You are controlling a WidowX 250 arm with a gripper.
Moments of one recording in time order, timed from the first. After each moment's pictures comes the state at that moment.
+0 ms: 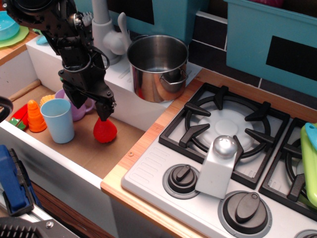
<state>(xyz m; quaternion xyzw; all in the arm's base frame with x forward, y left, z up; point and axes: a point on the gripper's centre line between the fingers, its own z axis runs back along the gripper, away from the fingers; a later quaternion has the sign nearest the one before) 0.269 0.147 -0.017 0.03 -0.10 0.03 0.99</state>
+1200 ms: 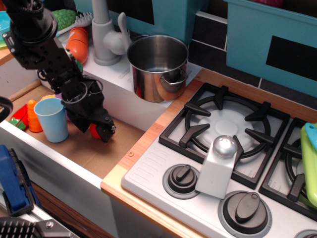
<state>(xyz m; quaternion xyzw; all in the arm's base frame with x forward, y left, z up) 0.262 0.147 -0.074 -0.02 -0.13 0.04 0.99</state>
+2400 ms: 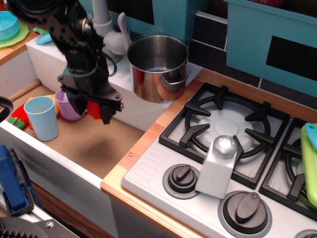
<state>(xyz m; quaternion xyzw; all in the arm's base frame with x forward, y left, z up) 0.260 0.118 0.004 0.06 -0.11 0.09 0.99</state>
